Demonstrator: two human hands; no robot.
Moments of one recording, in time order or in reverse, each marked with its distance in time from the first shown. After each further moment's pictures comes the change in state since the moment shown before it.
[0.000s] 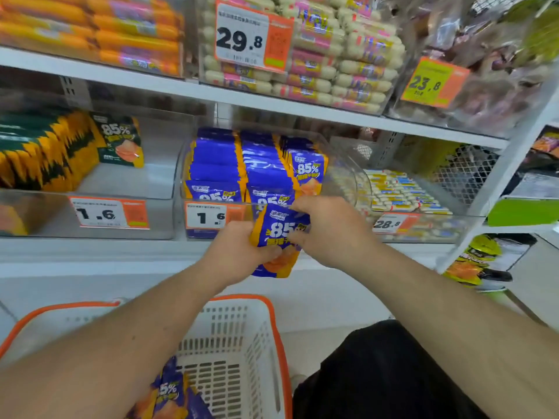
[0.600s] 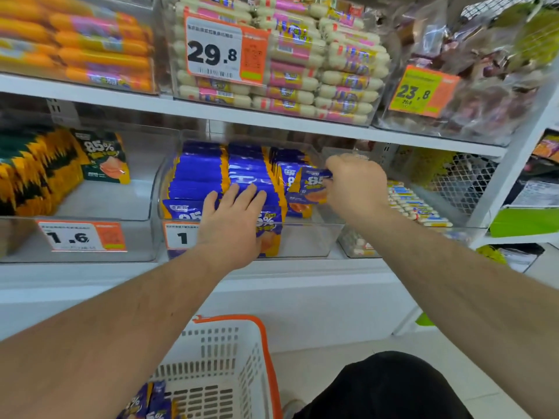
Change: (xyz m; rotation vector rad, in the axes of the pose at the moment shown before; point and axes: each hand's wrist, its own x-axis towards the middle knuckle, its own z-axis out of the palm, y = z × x) left_hand 0.073 0.017 0.007 1.152 0.134 0.101; right_hand 0.084 0.093 -0.014 -0.383 0.400 0.043
